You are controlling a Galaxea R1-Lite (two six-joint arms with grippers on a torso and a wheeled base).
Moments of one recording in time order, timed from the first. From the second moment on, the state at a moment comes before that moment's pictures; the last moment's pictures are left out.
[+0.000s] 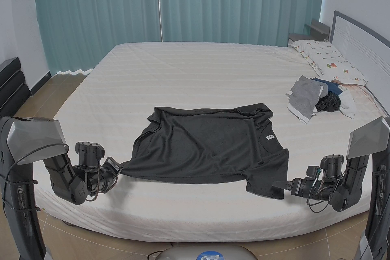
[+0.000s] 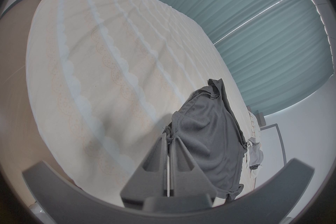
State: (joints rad) left arm -0.12 2.28 -0.61 -1.02 0.01 -1.03; right arm 0.04 2.40 -0.40 -1.35 0.48 0.41
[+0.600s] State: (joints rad) left arm -0.12 2.28 -0.61 -1.01 0.01 -1.00; right arm 0.05 2.40 -0.35 -1.35 0.42 0.41
